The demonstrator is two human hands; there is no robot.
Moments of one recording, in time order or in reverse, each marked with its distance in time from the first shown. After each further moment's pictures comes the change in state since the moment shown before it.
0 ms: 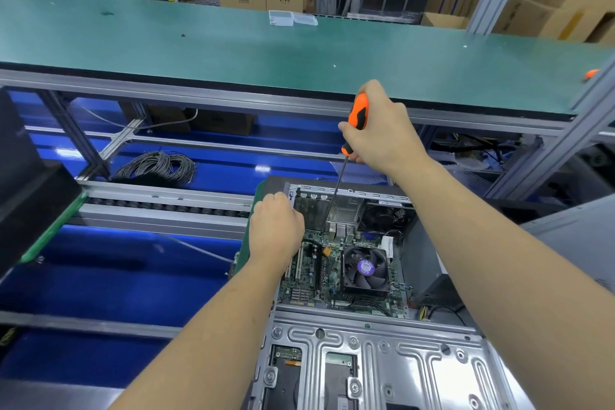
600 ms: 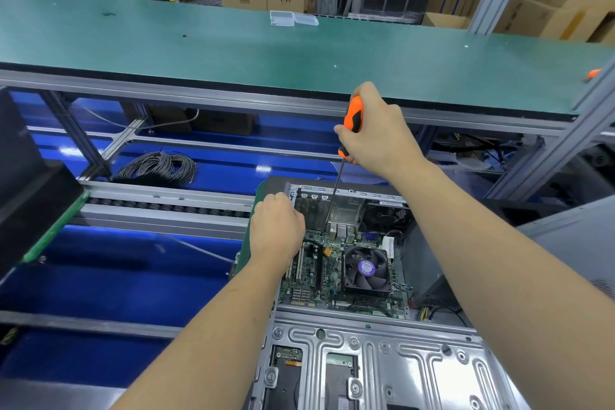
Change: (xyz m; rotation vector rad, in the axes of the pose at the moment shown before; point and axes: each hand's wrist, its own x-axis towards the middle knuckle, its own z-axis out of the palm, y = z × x) left_hand 0.000 0.000 0.000 0.002 -0.007 0.005; right_hand 0.000 0.001 0.005 -0.020 -0.020 -0.057
